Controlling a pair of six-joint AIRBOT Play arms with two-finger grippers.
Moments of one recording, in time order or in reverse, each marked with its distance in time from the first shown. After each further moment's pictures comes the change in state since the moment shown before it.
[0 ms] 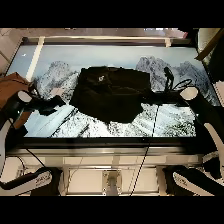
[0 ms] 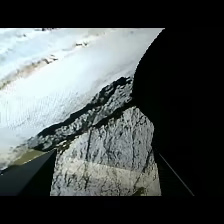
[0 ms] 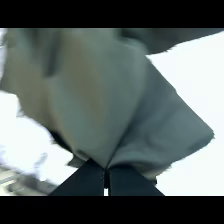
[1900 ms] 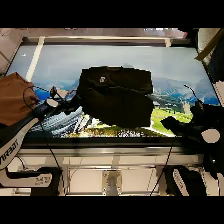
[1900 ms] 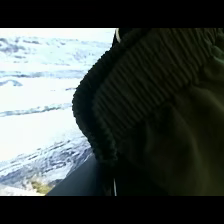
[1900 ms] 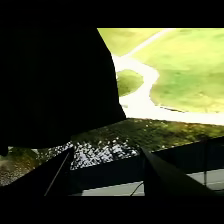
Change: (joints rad) left arm -0.249 -0.195 -0.058 -0.389 0.434 0.000; right arm -0.262 0.605 -0.520 -0.165 0.066 0.173
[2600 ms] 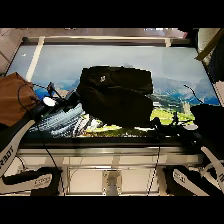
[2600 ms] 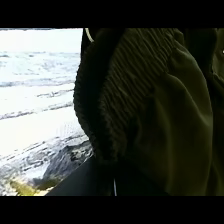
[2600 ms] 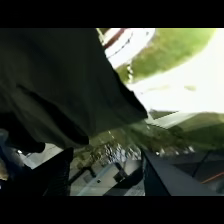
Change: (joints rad) left arm -0.005 0.093 0.000 0.044 -0.016 0.001; right arm 0.000 -0.546 -0.120 0.628 -0.141 -0.330
